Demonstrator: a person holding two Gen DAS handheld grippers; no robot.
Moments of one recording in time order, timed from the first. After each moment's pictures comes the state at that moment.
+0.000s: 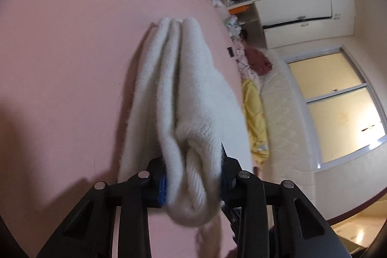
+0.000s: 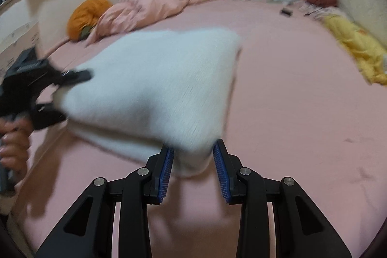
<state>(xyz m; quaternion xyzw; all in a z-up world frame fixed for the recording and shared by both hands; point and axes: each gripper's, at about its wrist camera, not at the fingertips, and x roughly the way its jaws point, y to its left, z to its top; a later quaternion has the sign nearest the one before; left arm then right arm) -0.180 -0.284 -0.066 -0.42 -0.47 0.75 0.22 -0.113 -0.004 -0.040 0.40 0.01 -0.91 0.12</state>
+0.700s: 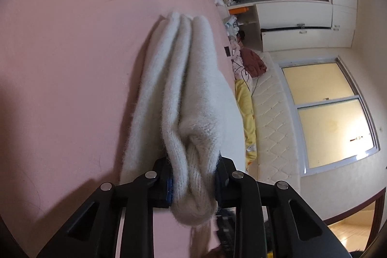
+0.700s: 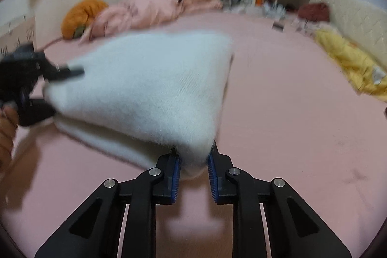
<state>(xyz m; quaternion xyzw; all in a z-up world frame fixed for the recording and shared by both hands) -0.195 -0.285 -0.083 -0.43 -0.51 0.71 0.23 -0.111 -0.013 -0.057 0.38 0.04 -0.92 0.10</state>
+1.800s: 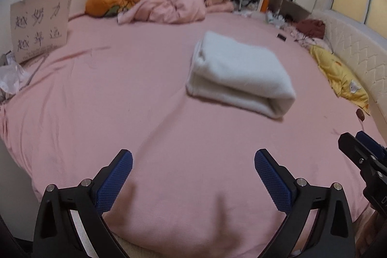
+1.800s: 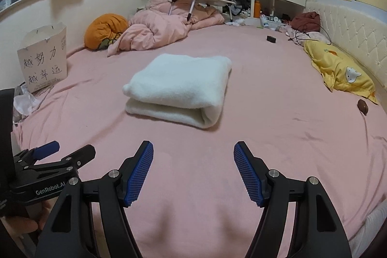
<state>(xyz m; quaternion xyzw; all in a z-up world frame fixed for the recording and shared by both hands) 0.080 -0.203 0.025 -0.38 -0.10 0.92 -0.05 0.054 -0.009 0.054 0.34 0.03 -0.93 0.11</state>
